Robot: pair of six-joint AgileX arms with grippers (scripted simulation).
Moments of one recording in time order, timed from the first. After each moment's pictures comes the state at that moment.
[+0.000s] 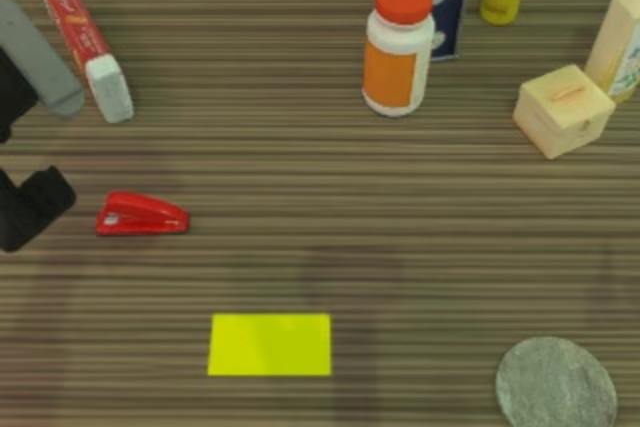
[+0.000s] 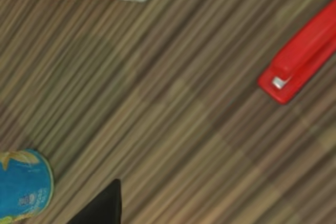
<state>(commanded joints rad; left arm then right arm) -0.13 1.22 0.99 -0.74 -0.01 0.81 0.00 0.00 0.00 0.00 0.00 0.00</state>
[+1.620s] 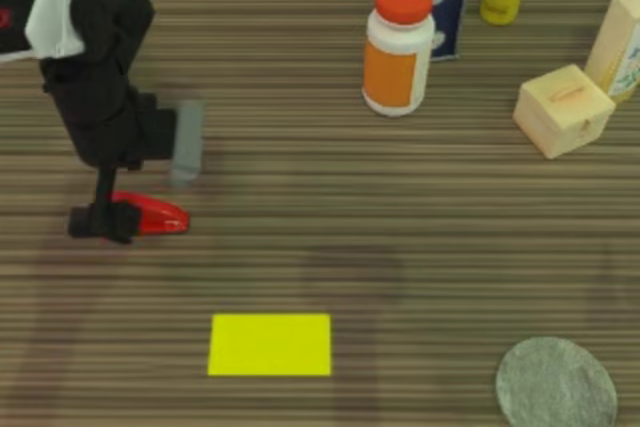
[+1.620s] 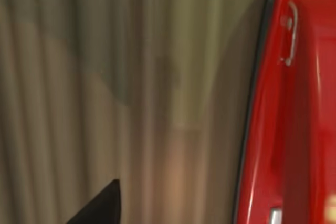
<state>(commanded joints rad) -0.22 2.10 1.46 -0.92 0.00 1.35 0.00 0.00 0.00 0.00 0.00 0.00</state>
